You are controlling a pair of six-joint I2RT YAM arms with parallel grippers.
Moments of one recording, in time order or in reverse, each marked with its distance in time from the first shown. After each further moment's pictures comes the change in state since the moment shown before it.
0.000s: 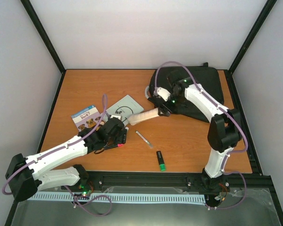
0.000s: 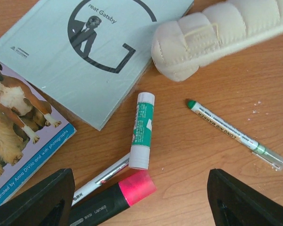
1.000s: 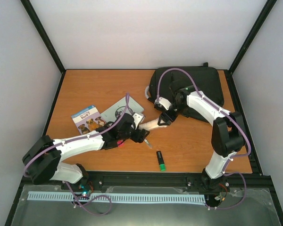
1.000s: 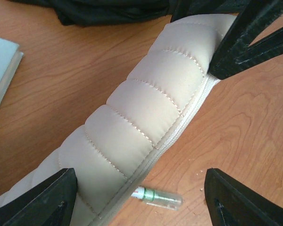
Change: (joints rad) left arm 0.000 0.271 -0.049 0.594 0.406 0.254; right arm -0.002 -0.048 -0.147 0.018 -0.185 0.018
